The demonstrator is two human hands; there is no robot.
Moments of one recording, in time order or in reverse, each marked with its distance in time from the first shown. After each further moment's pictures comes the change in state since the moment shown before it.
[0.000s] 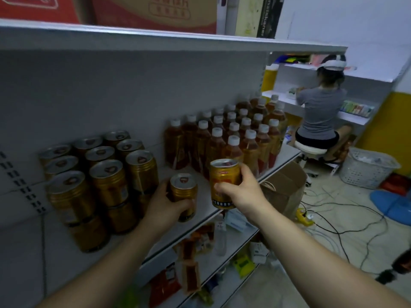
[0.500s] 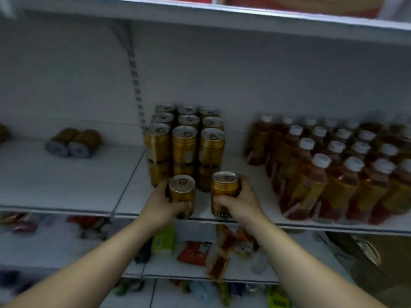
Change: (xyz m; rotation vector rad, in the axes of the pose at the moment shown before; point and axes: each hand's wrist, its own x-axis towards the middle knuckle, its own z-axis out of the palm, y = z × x) left_hand -0.089 -0.032 -0.033 0.130 0.589 -0.146; right_hand 0.027 0.040 0.073 -0.092 -0.643 0.015
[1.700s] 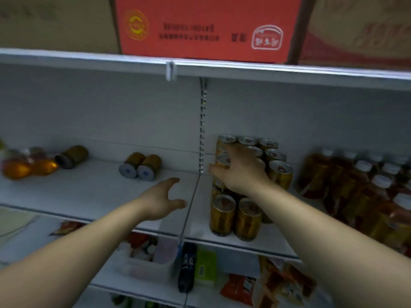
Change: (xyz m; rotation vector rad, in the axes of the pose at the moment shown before) left_hand 0.026 0.013 -0.191 0.655 -0.096 -0.033; right_hand 0.037 -0.158 0.133 -0.740 -0.056 -0.538
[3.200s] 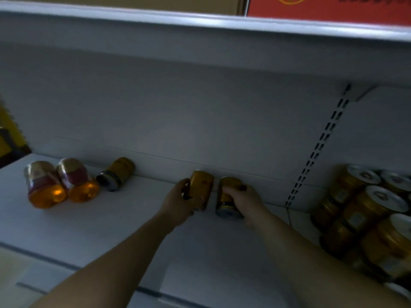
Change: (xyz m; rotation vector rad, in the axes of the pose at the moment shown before) left_hand 0.155 -0.216 -0.086 -0.717 0.228 -0.152; right_hand 0.182 -0.081 0.274 0.842 -0.122 0.748
